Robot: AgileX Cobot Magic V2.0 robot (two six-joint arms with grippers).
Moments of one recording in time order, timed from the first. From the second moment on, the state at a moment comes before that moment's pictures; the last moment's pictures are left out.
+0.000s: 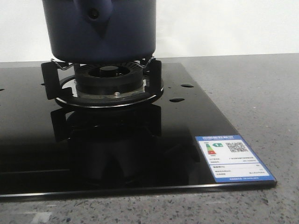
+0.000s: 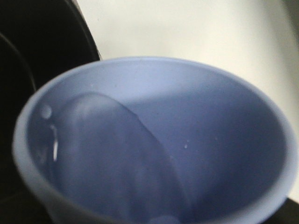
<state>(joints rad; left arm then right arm) -0.32 1.09 -1.08 -0.44 0.04 0.35 0.60 1.56 -1.39 -0.85 0.41 -0.14</state>
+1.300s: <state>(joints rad) -0.32 1.09 -1.08 -0.44 0.04 0.35 0.61 1.58 -1.39 -1.62 0.30 -0.14</state>
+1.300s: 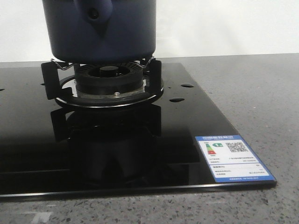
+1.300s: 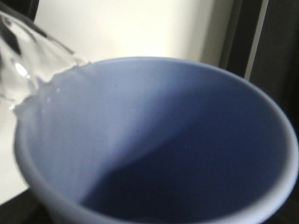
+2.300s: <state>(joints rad) -0.32 1.09 -1.08 -0.44 0.04 0.35 0.61 1.58 -1.39 -1.71 0.32 0.26</state>
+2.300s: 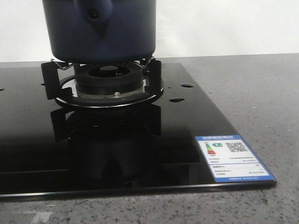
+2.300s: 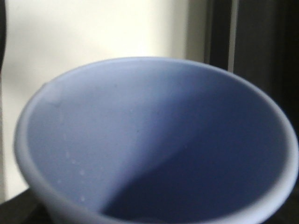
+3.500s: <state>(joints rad) -0.32 1.09 -1.08 -0.40 0.04 0.35 -0.28 1.32 -0.87 -1.24 -0.79 1.09</state>
